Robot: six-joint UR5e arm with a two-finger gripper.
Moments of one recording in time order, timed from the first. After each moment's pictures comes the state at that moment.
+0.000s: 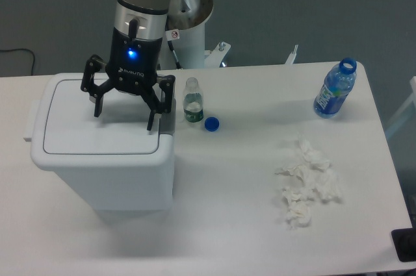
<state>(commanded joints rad) 2.29 -1.61 -1.67 -0.97 1.19 0.35</state>
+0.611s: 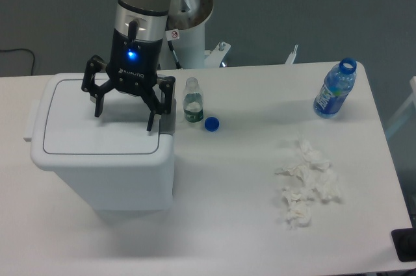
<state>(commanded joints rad) 2.29 -1.61 -1.68 -0.97 1.19 0.38</state>
